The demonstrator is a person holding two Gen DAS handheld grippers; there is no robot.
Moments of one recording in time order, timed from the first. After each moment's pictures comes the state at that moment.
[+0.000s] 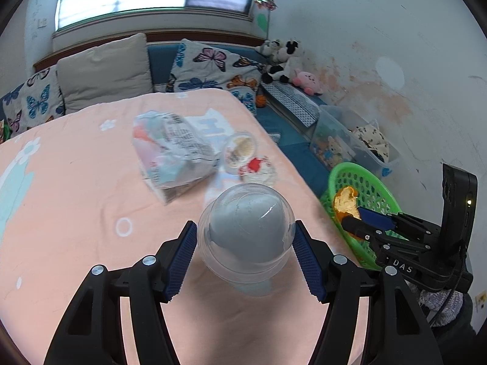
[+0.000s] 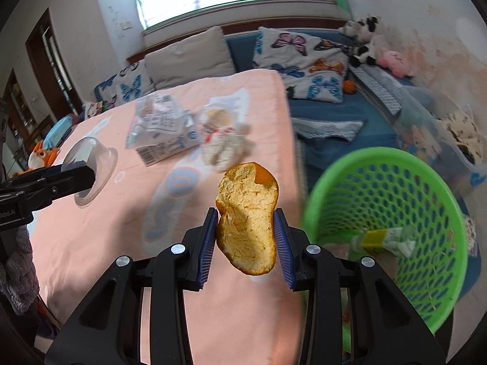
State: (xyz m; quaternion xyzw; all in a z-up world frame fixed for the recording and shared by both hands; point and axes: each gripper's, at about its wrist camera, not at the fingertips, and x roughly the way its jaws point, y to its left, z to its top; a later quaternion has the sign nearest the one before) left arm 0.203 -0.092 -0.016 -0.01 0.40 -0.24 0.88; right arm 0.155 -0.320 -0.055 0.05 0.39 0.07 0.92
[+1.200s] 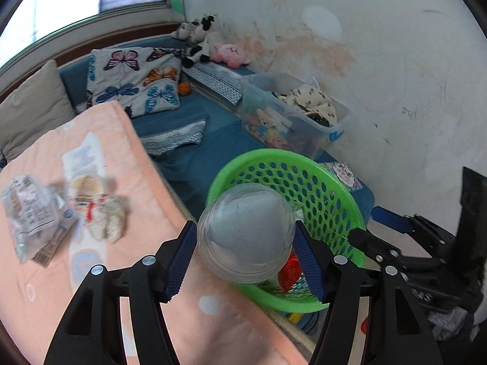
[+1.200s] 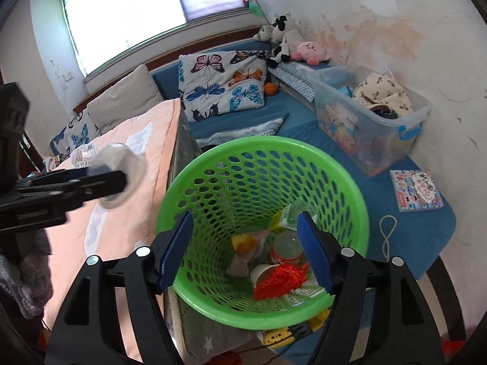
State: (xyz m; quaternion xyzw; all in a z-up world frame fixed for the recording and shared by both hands) left arm 0.207 -0.293 -0.017 0.08 0.42 -0.36 0.83; right arm 0.075 -0.460 -0.040 0.13 0.35 -0.06 0.93
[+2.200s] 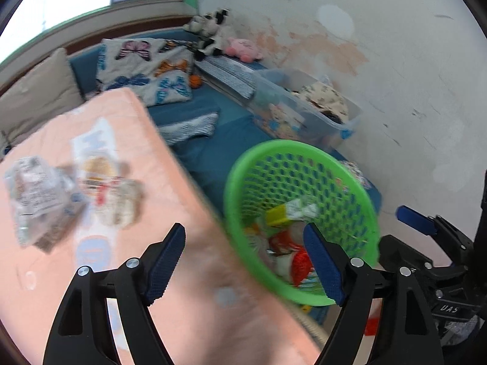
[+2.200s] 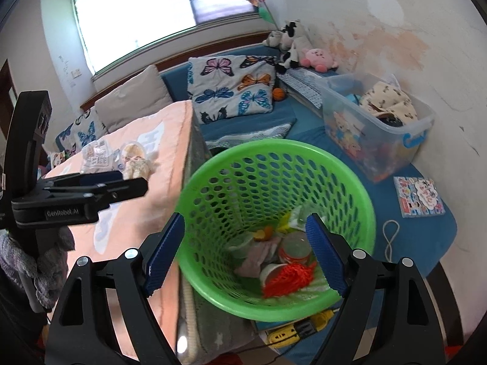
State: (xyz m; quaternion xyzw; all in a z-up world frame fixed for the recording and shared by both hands) left arm 0.213 -0.258 -0.027 0.07 0.42 -0.32 0.85; right arm 0.079 -0.433 -0.034 0.11 0.35 -0.03 0.93
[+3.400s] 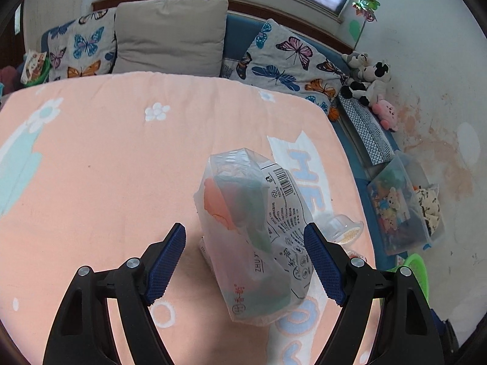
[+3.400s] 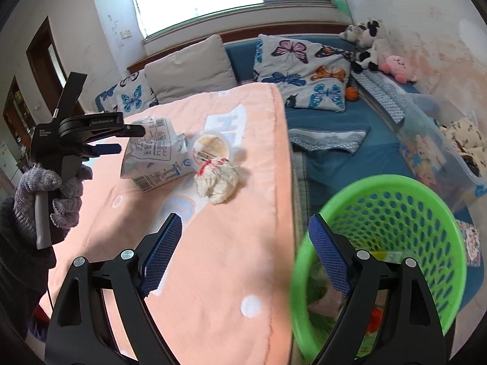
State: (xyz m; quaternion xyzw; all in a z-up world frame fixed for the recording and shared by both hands) left arm 0.370 -0.051 -0.047 -0.12 0.47 -0.09 0.87; right arm 0.199 -0.315 -0.042 0.06 0.38 0.10 0.92
